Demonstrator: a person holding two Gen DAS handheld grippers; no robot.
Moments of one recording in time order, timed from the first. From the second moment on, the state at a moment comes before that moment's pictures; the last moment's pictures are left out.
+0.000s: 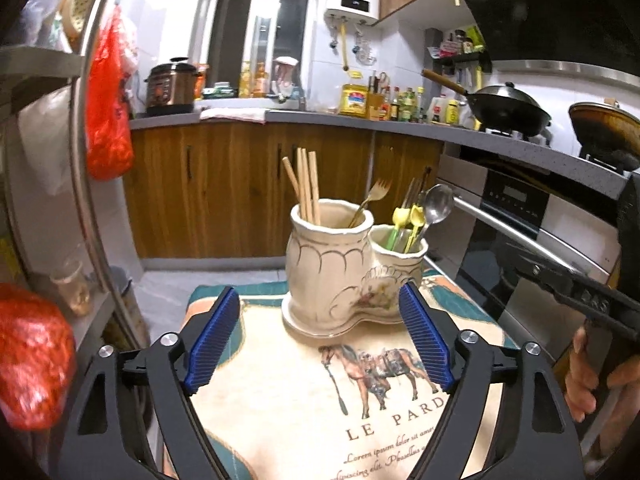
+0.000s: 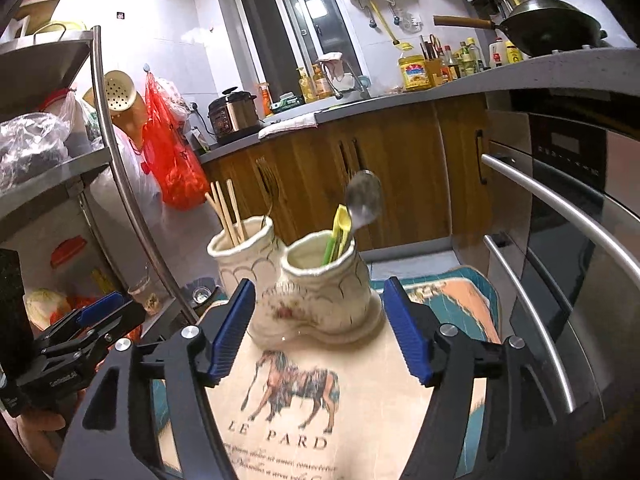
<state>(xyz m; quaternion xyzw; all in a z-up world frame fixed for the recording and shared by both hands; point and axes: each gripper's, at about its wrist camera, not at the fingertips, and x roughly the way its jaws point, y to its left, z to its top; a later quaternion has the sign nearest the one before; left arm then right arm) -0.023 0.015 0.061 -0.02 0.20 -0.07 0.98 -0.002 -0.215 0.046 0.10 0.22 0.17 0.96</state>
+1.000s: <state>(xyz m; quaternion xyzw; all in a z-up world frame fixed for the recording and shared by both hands) -0.036 -0.002 -0.002 0.03 0.16 -0.02 0.99 -0.027 -0.210 -0.005 0.04 0.17 0.14 0.98</state>
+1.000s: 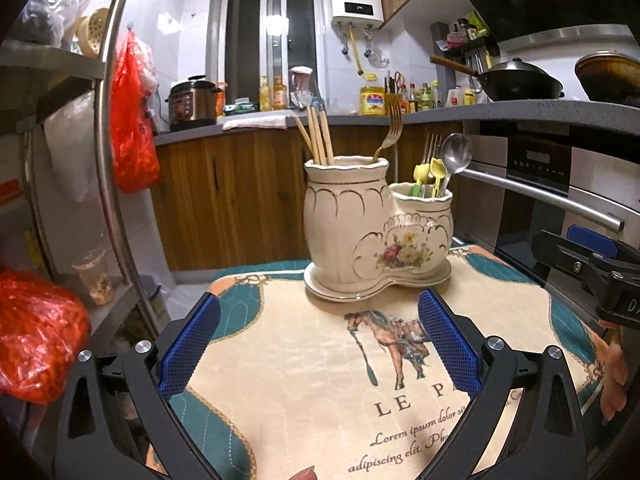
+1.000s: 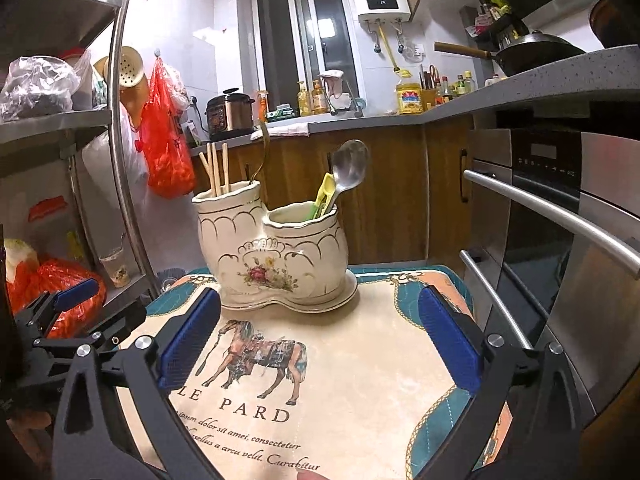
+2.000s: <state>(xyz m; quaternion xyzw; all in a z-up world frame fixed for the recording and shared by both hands) -0.030 -0.011 -0.007 0.04 0.17 -0.02 0.98 -0.020 -0.214 -0.010 0.05 0.18 0.13 0.97</state>
